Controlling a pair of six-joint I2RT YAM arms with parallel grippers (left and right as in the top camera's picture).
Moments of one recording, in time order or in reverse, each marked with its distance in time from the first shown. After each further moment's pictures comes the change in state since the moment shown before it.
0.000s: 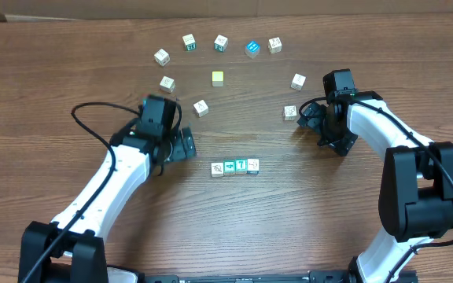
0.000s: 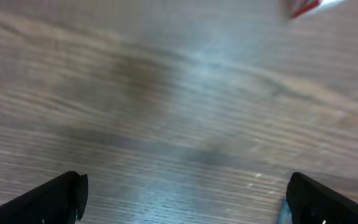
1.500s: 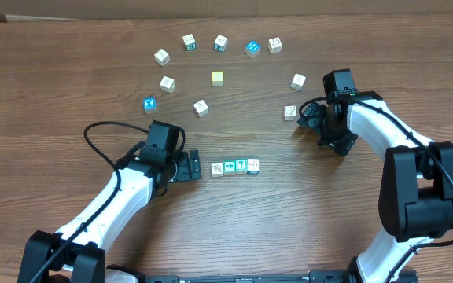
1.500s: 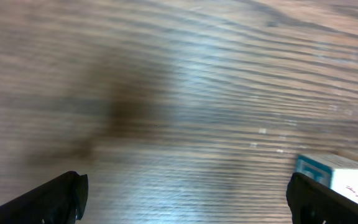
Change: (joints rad) left arm -0.042 -0.069 -0.216 0.175 0.076 0.080; right arm 0.000 0.000 0.000 0.001 0.000 0.000
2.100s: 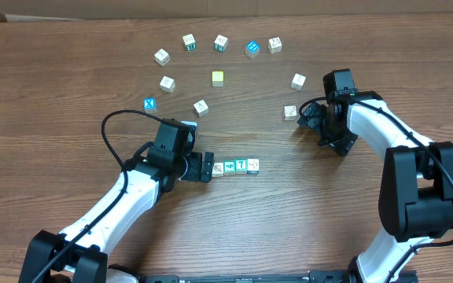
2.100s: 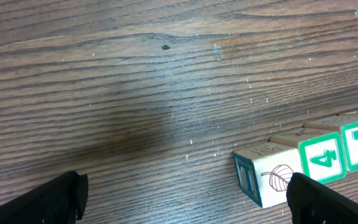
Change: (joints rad) left arm -0.061 -0.003 0.000 0.100 0.072 0.189; right arm 0.000 0.000 0.000 0.000 0.000 0.000
